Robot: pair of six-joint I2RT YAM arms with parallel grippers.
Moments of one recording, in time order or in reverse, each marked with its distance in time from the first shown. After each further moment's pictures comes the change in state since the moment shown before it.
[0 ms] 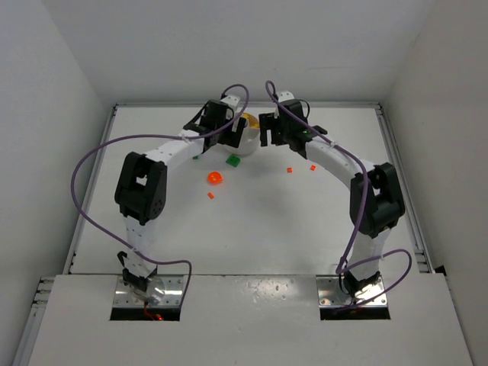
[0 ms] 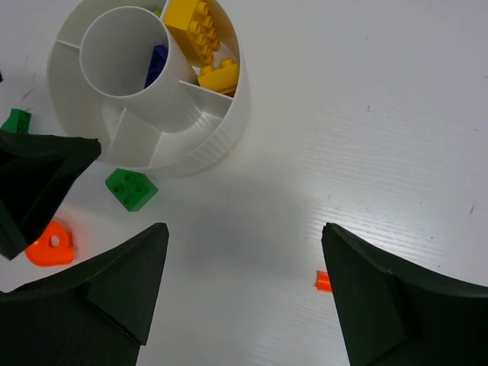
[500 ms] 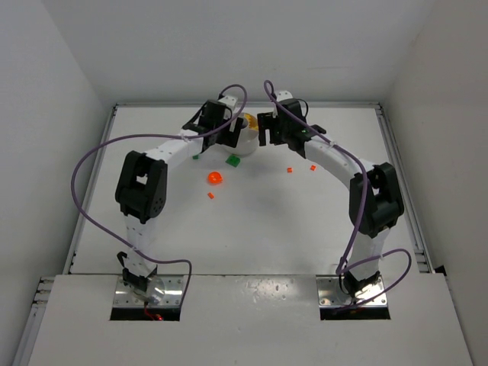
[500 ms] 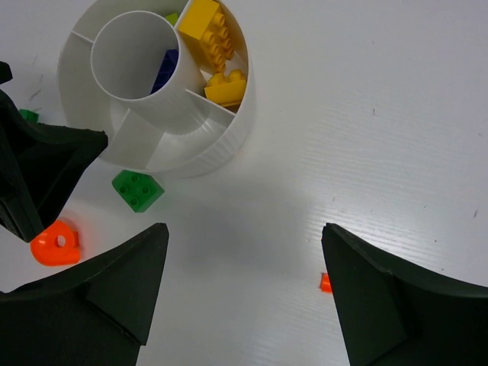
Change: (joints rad) left arm 0.017 0.007 -0.003 0.005 -0.014 0.001; right arm 0.008 0.002 0.010 -0.006 0.001 0.000
